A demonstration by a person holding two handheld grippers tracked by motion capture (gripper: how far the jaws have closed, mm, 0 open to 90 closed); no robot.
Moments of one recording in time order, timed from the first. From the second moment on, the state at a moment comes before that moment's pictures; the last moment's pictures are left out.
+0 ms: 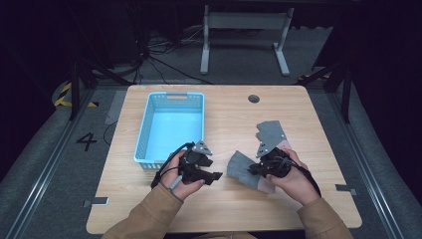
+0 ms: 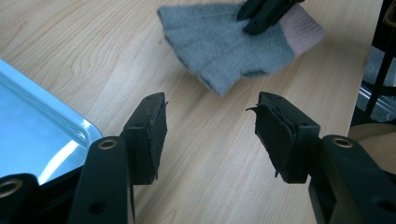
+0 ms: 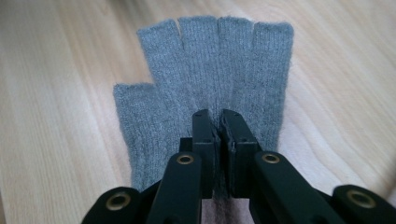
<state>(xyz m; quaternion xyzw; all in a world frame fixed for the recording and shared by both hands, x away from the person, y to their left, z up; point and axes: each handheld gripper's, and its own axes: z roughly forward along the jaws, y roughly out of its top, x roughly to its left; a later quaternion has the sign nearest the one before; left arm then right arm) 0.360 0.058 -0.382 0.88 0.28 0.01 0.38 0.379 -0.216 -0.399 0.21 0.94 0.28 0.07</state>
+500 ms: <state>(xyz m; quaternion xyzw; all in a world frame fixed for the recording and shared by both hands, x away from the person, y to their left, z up) 0.360 0.061 -0.380 0.88 0.28 0.01 0.38 0.383 -0.206 -0.426 0.16 0.96 0.24 0.03</state>
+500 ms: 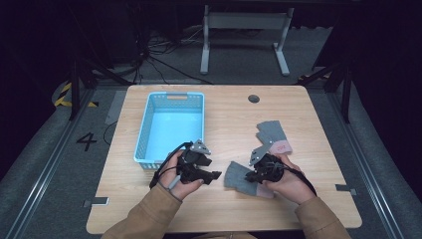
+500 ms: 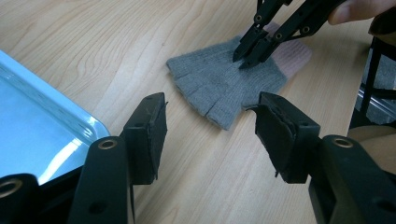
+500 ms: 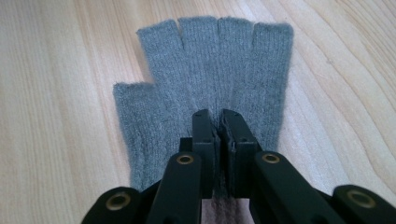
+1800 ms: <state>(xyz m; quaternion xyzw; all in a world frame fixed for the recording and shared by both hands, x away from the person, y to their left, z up) 0.360 0.068 -0.380 0.88 0.29 0.01 0.38 0.398 -0.277 -0.392 0.41 0.82 0.36 0.15</state>
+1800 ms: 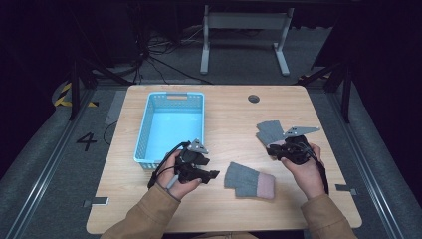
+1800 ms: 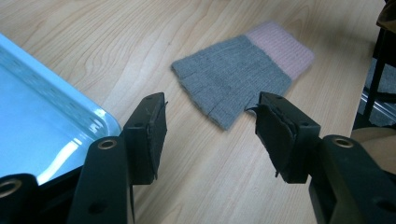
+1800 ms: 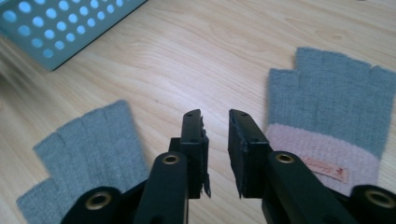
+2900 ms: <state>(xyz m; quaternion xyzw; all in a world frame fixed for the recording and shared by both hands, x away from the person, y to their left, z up) 0.333 0.113 -0.386 0.86 0.35 0.04 0.37 0.465 -0.302 -0.415 0.51 0.77 0.33 0.18</state>
